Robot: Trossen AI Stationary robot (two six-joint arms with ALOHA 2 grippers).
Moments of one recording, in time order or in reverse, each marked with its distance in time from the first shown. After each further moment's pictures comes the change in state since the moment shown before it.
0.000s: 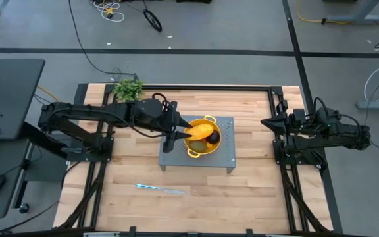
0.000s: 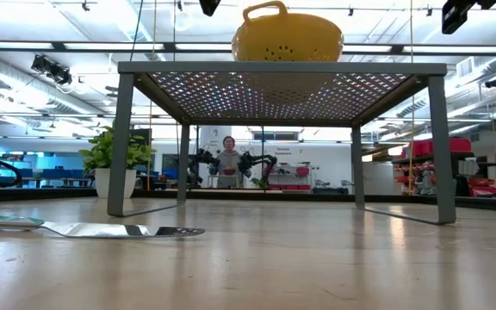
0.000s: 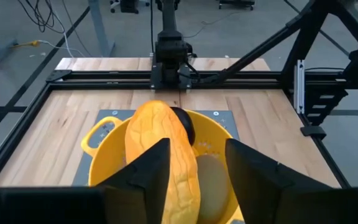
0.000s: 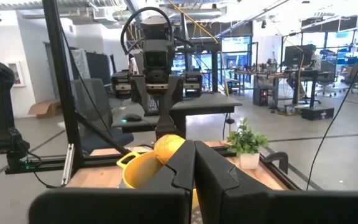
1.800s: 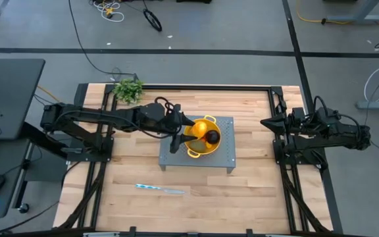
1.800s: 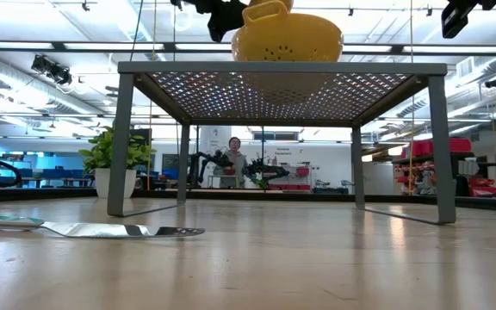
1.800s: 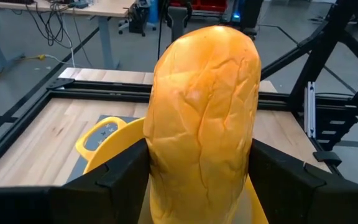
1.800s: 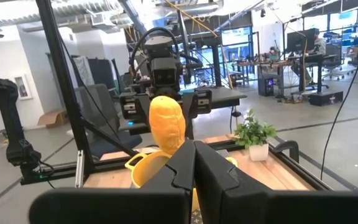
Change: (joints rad) left arm 0.030 0.032 -0.193 0.339 0.002 -0.054; right arm 0.000 0.000 0.000 -0.010 0.000 0.096
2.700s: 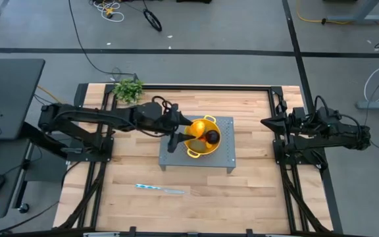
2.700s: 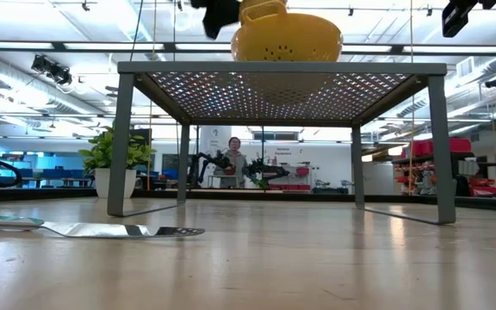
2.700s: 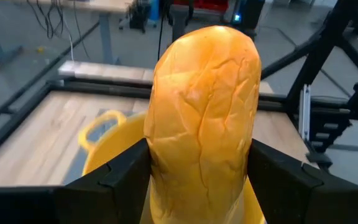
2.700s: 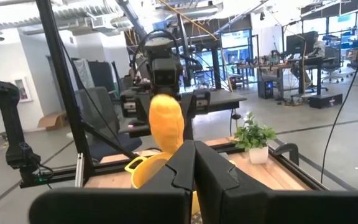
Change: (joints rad) left arm 0.000 -0.035 0.000 -0.031 0.001 -0.035; right arm 0.000 -0.003 0.001 0.009 0.000 0.000
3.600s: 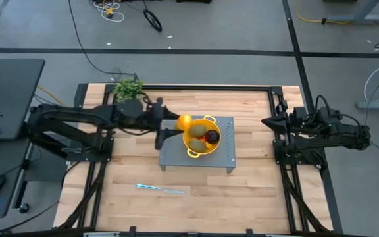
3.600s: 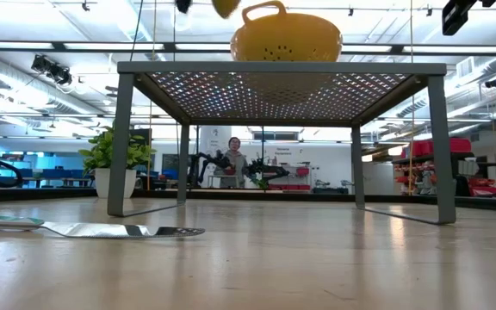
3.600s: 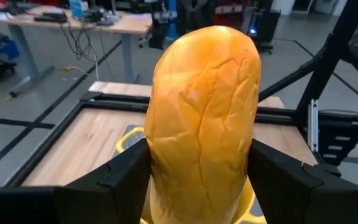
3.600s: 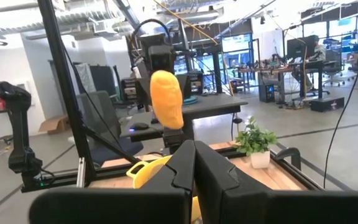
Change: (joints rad) left arm -0.040 -0.182 0.000 -0.137 -0.126 0.023; right arm 0.000 0.000 0.000 0.020 0.000 0.000
